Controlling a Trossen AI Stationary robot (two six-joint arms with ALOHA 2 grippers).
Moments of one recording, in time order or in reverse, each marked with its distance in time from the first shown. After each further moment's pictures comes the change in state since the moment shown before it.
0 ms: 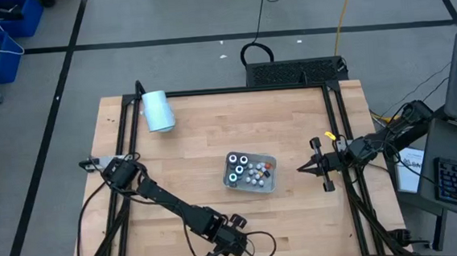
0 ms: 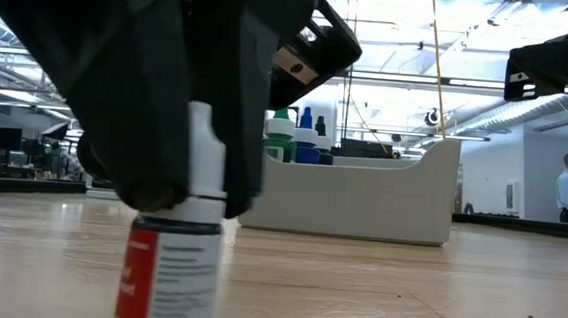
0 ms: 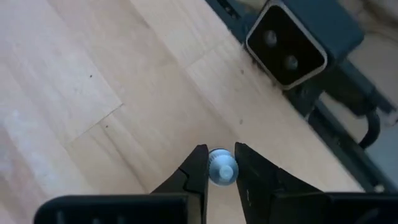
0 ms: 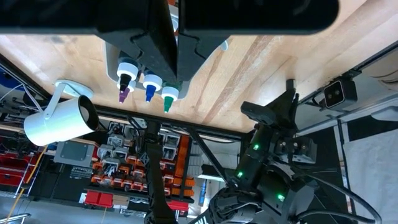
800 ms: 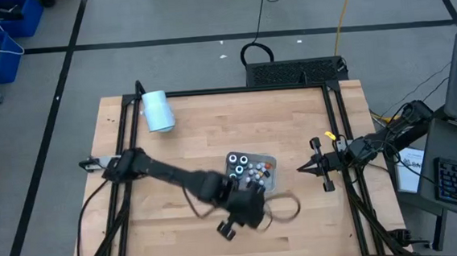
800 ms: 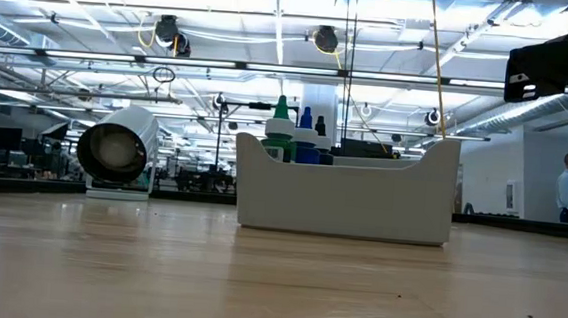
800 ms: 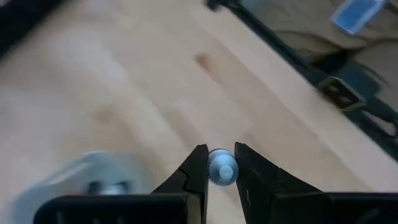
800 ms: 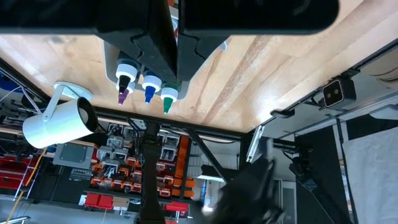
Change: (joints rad) left arm 0.162 -0.022 0.527 -0.496 -0.077 0.280; right arm 0.000 0.000 0.000 -0.003 0.000 0.012
